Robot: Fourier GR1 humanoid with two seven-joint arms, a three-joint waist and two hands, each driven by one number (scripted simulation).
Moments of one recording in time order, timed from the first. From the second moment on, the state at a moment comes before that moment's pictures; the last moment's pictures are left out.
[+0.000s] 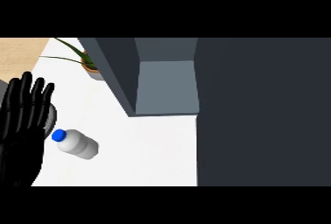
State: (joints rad) left arm 0.02 0.05 0.00 -2.10 0.02 0.01 0.02; right arm 0.00 -0.14 -0.01 -2.10 0.00 -0.01 0.01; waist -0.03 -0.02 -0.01
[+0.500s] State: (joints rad) left arm 0.11 0.23 -0.15 -2.09 0.51 -0.47 0.09; right arm 0.11 -0.10 0.06 -2.15 -0.11 0.05 0.06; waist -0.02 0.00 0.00
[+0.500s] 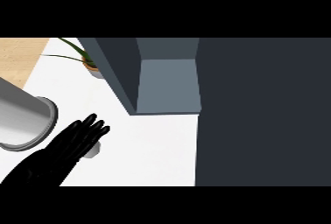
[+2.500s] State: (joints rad) left arm 0.56 0.99 0.45 -1.86 1.63 -1.02 0.24; right arm 0.49 -0.16 -0.08 -2.41 -0.33 0.28 0.14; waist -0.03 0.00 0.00
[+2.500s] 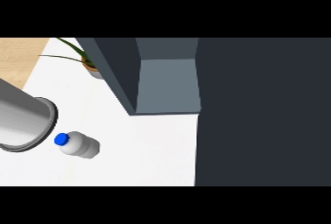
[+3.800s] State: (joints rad) left arm -0.03 0.49 0.31 -1.43 0.77 -1.06 0.23; right arm 0.60 -0.18 -0.18 -2.39 -0.41 0.39 0.05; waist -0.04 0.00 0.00
